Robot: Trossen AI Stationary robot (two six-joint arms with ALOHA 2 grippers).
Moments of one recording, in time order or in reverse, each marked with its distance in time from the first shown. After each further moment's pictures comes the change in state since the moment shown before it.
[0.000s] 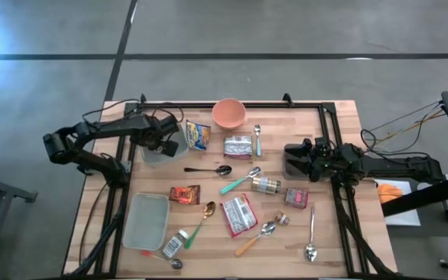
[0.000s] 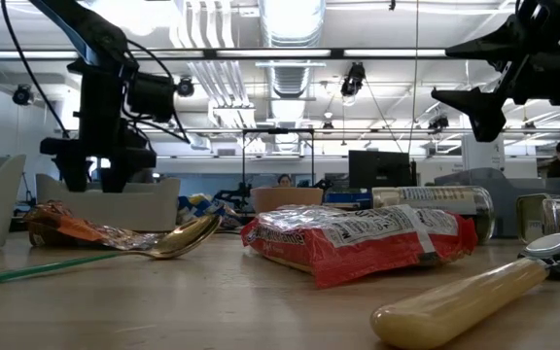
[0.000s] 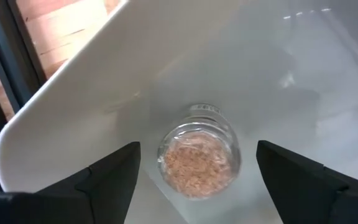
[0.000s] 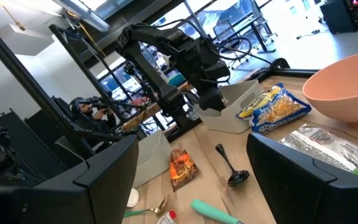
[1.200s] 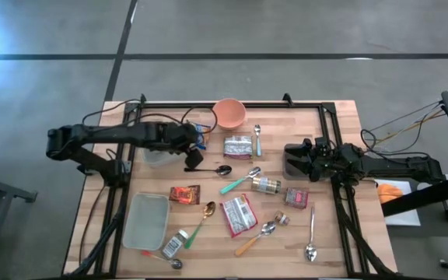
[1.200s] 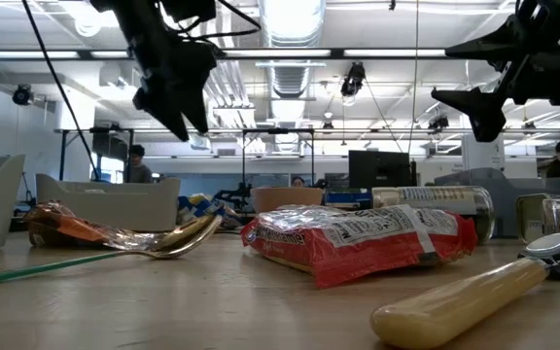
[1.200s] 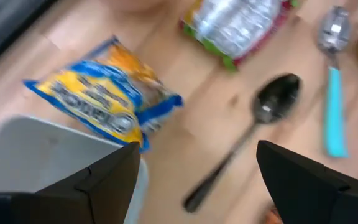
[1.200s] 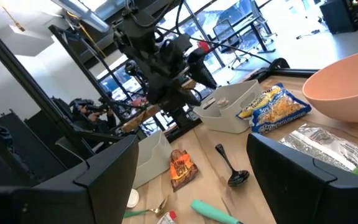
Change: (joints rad) left arm -0.399 0.018 0.317 0.160 -0.032 0.251; right arm -0.001 0.000 0.000 0.000 0.002 0.003
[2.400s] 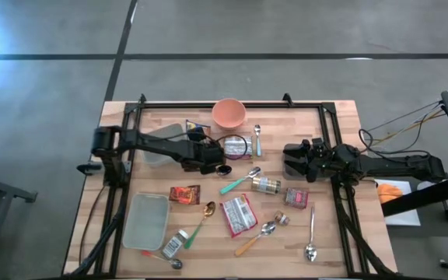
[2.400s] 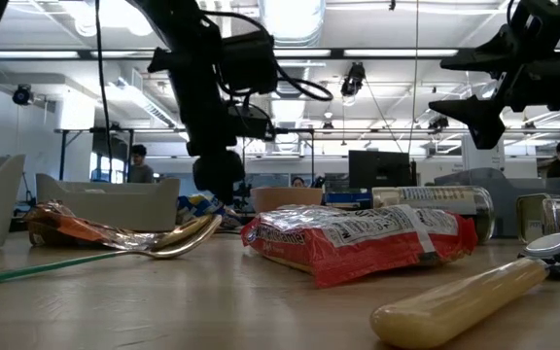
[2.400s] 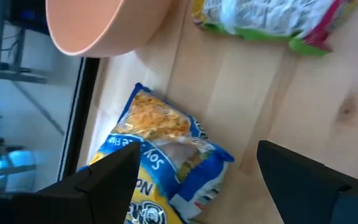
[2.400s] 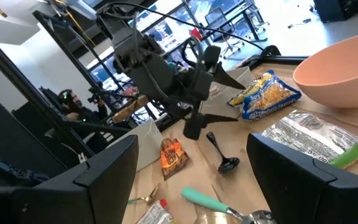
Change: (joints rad) left arm -0.102 0.464 0.093 0.150 -0.437 0.339; right arm 0.001 0.066 0.000 0.005 0.005 -0.003
